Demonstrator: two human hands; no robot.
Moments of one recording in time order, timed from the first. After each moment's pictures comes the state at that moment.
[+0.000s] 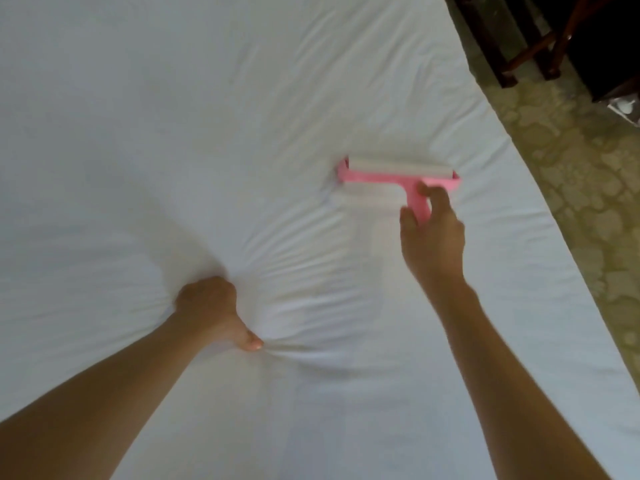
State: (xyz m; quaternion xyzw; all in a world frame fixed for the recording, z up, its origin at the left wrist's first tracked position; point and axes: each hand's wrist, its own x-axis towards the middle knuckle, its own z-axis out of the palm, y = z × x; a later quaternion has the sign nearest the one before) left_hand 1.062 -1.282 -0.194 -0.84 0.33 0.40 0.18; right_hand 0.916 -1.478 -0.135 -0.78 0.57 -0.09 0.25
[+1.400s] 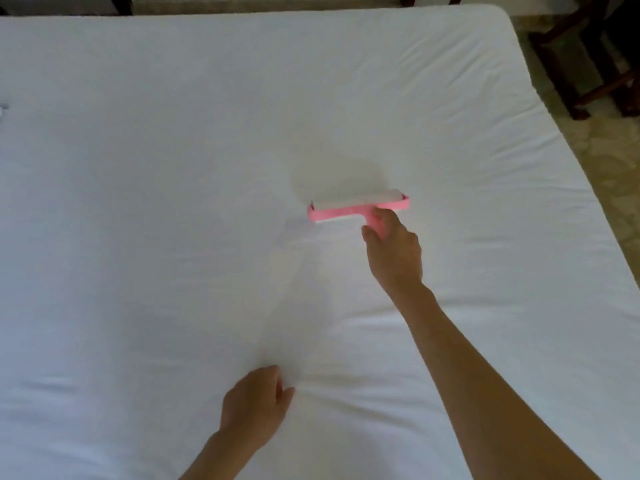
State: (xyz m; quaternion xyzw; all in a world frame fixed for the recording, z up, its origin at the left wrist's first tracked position) left_hand 0.845 -1.011 -0.157 -0.91 0.21 0.36 -0.06; right_hand 0.872 -1.263 -0.098 -0.84 0.42 0.01 0.33
